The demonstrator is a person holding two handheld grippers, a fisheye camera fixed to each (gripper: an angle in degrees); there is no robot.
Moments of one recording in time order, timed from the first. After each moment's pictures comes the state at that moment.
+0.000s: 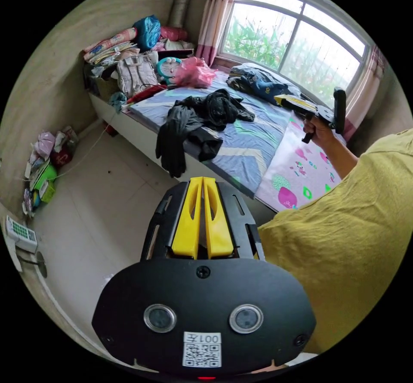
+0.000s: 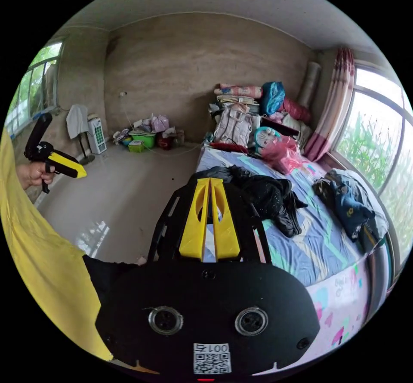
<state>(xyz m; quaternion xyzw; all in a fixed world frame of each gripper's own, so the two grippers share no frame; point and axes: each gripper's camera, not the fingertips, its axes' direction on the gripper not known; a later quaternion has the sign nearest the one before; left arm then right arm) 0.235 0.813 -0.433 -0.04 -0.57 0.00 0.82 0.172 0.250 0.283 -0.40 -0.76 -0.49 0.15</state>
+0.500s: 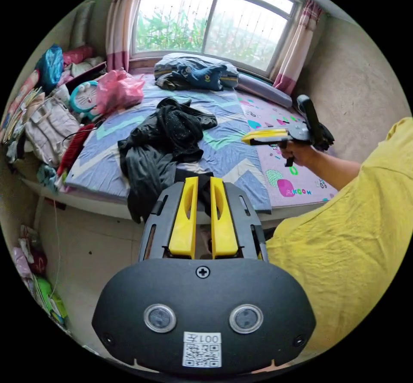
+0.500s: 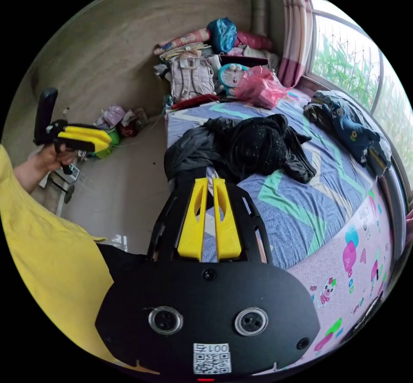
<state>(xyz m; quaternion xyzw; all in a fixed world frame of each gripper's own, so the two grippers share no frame) 0.003 0.505 -0.491 -0.21 -0.40 0.17 0.88 0.079 0.360 0.189 -0.53 -0.58 -0.58 0.21</state>
